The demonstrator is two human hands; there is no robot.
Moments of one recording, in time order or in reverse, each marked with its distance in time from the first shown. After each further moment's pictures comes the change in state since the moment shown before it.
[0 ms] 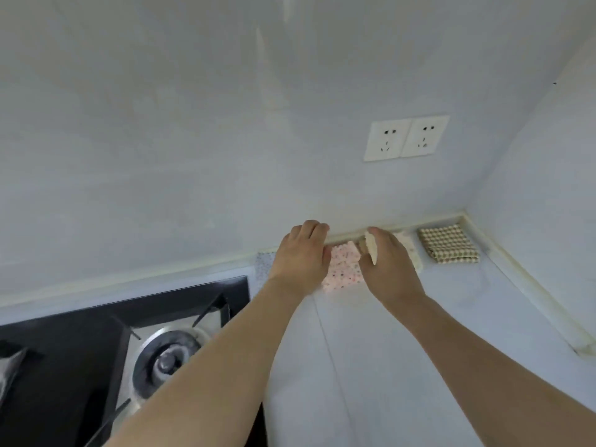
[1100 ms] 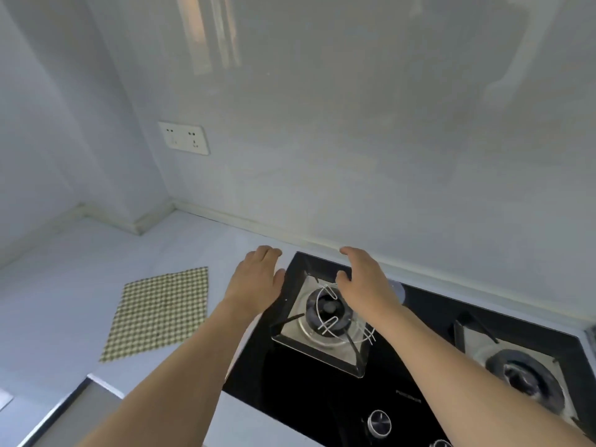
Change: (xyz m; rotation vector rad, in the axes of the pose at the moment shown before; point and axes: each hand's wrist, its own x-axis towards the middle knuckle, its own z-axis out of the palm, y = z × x) left_hand -0.513 -0.470 -0.353 0.183 0.175 -0.728; right_hand -0.261 -0.576 0.316 0.097 -0.520 -0.536
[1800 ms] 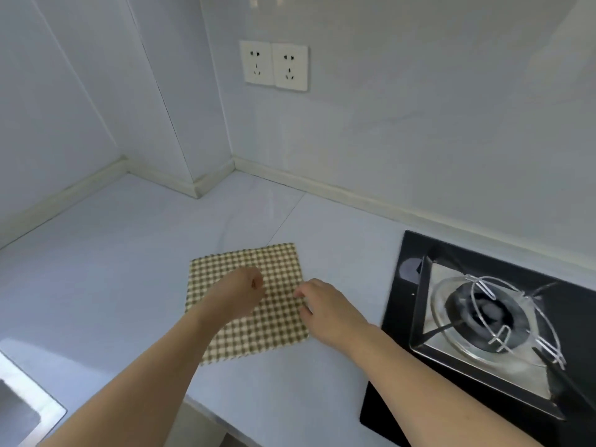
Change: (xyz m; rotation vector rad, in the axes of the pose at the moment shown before) left_hand -0.003 -0.335 0.046 -0.093 -0.350 -0.323; right_hand 0.077 -0.124 0.339 -0.128 -0.385 -0.270
